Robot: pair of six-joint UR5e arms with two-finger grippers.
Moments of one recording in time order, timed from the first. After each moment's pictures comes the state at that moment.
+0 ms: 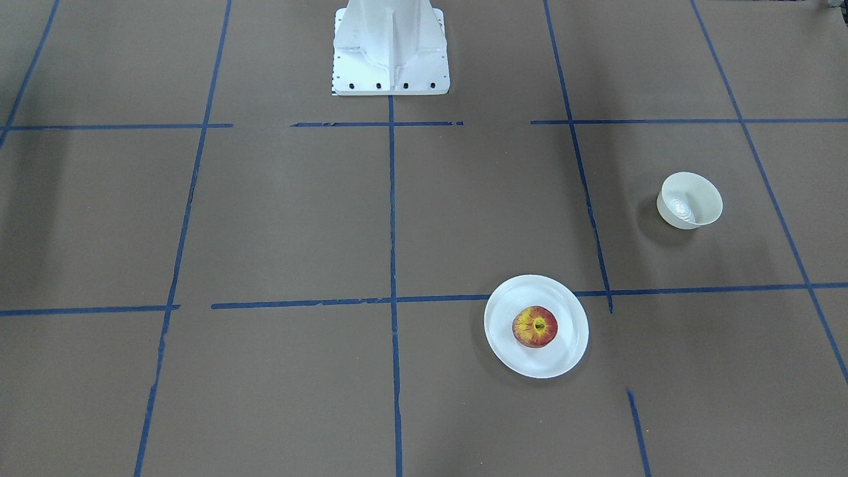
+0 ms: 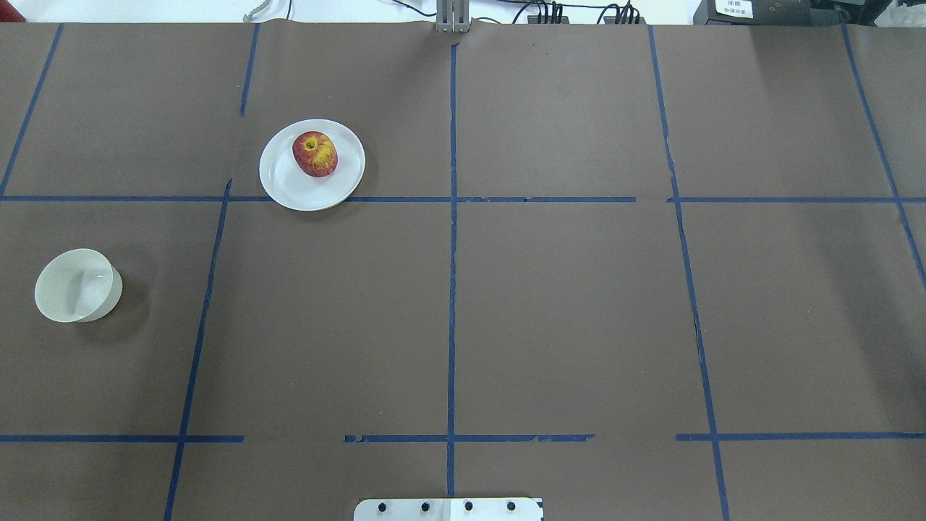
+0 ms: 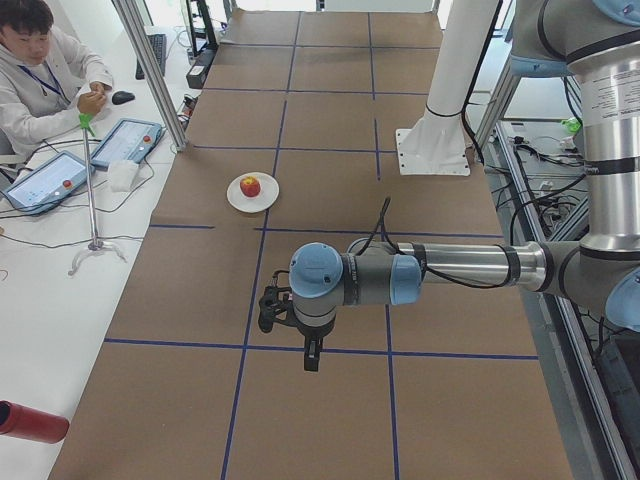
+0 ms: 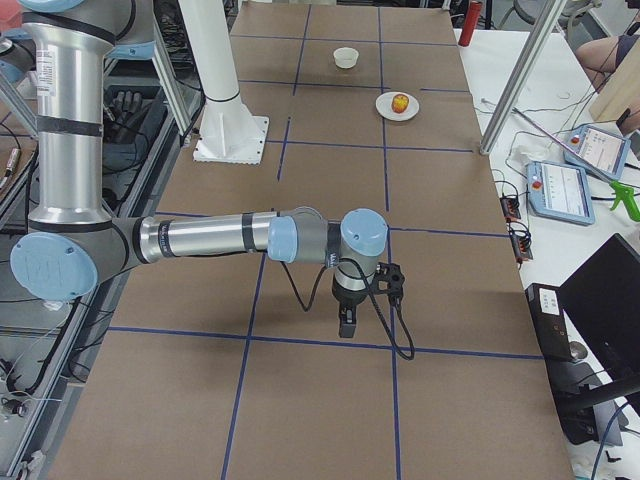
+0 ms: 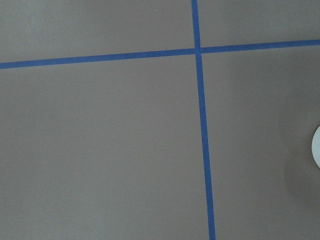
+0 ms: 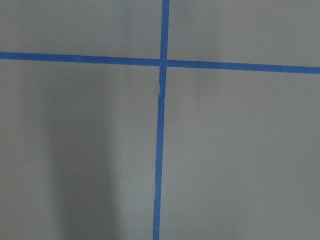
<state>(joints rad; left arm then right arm) -1.65 -1.38 -1.78 -1.49 -2.36 0.14 1.53 -1.65 1.77 -1.72 2.27 -0.01</state>
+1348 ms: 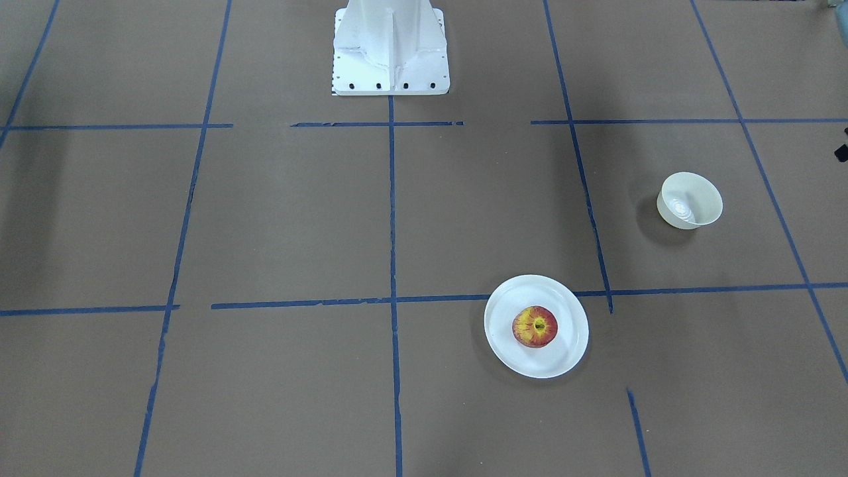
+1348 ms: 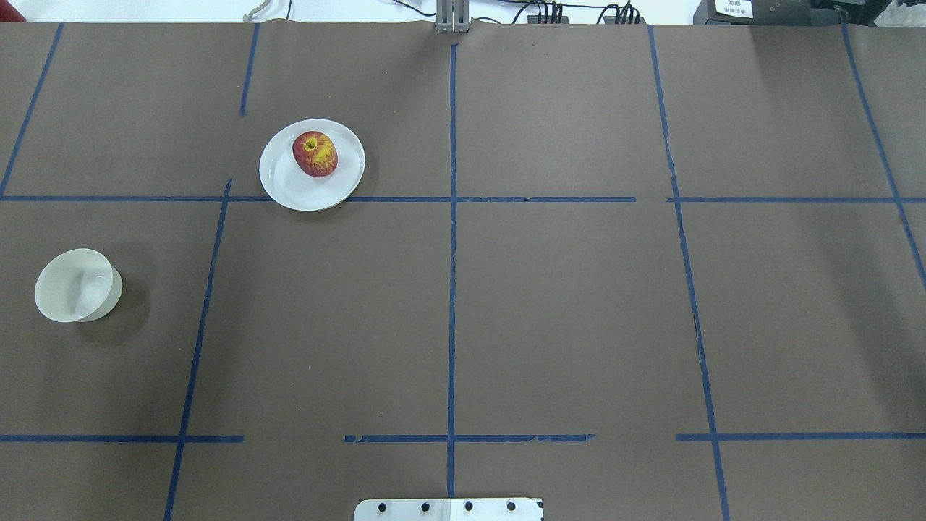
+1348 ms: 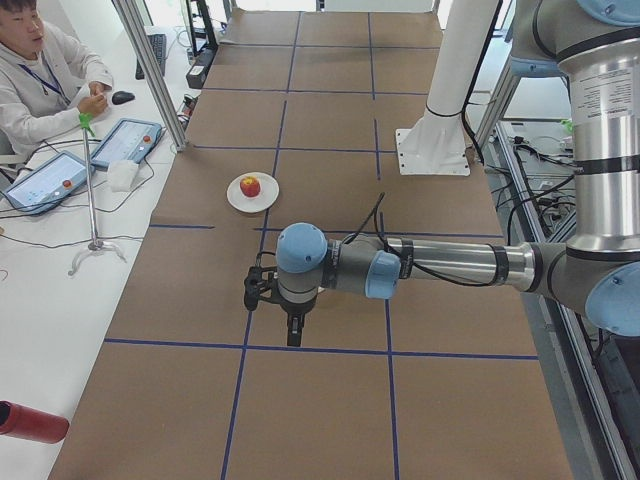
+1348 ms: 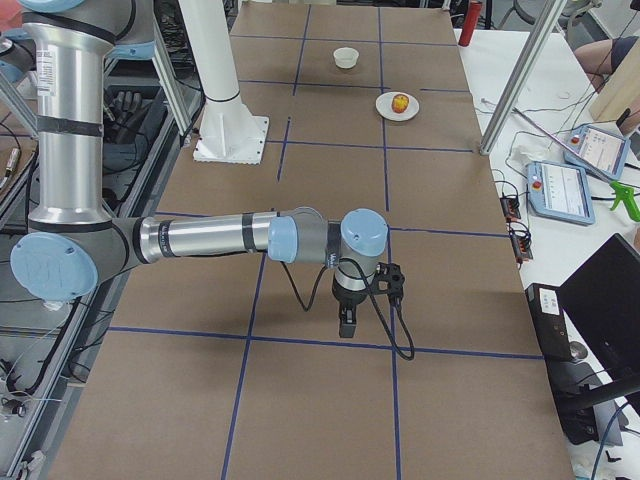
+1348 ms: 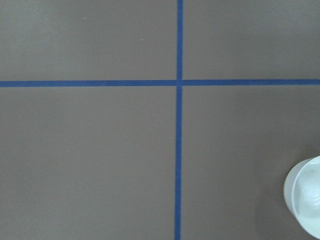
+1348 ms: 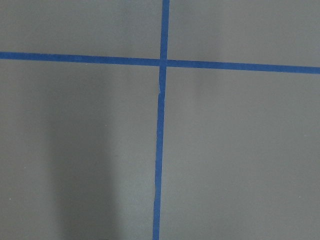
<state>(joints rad) -1.43 -1.46 -1.82 -1.78 -2.39 -0.36 1.53 -1.65 1.77 -1.72 2.27 -0.01</state>
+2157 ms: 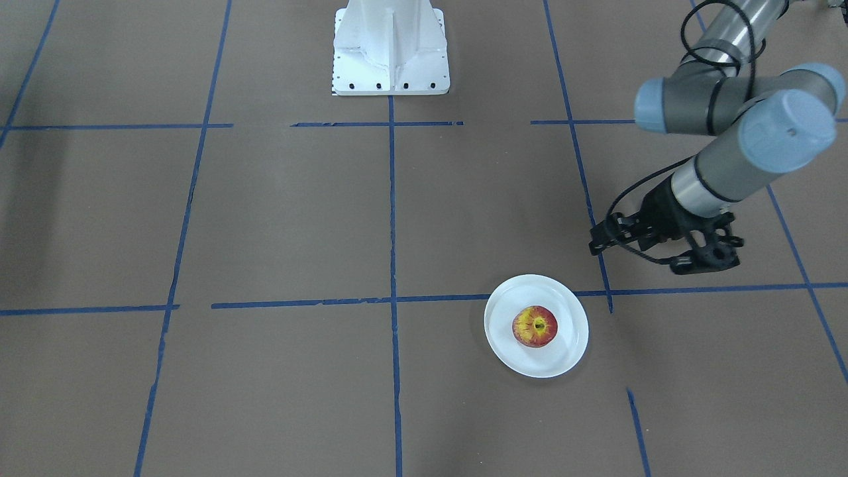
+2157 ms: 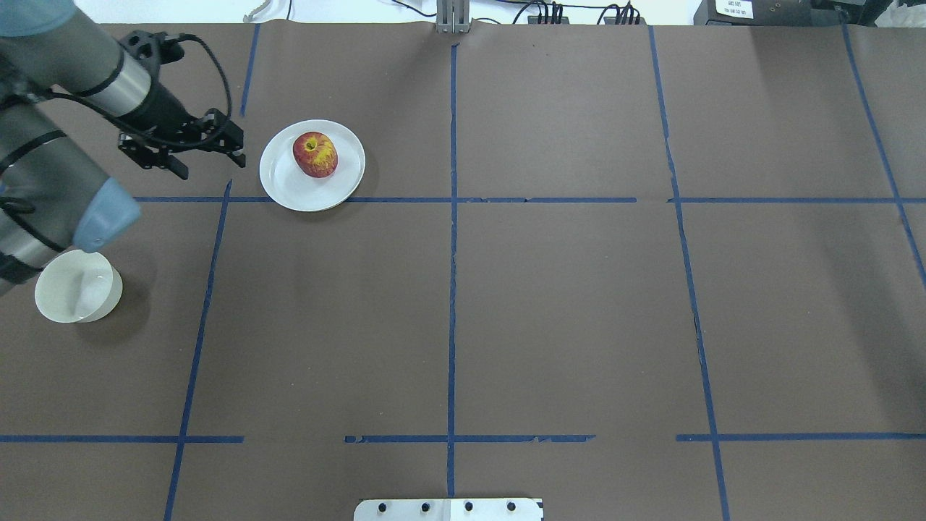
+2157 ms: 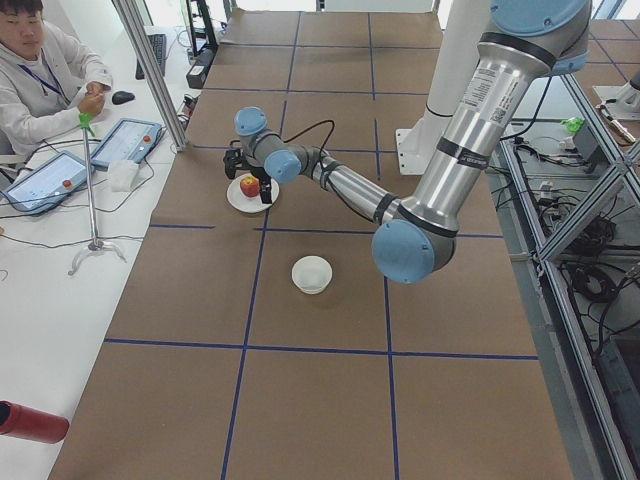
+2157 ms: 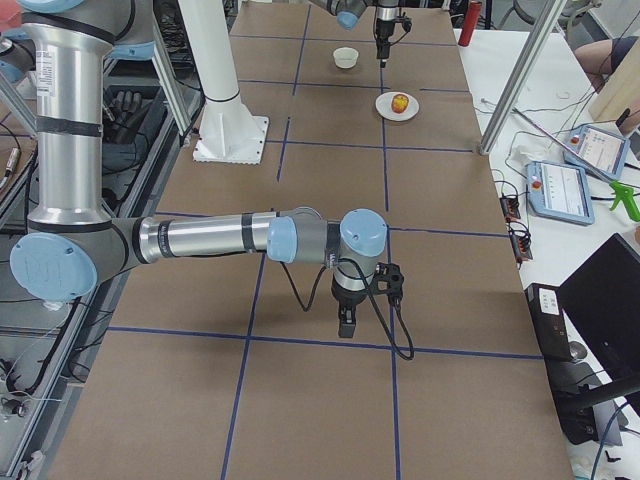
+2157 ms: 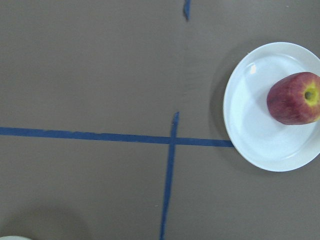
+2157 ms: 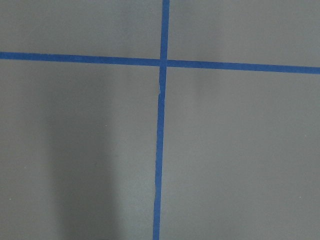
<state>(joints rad) -0.97 -2.06 -1.54 -1.81 -2.30 -1.01 1.53 -1.65 1.77 -1.72 2.27 -0.01</state>
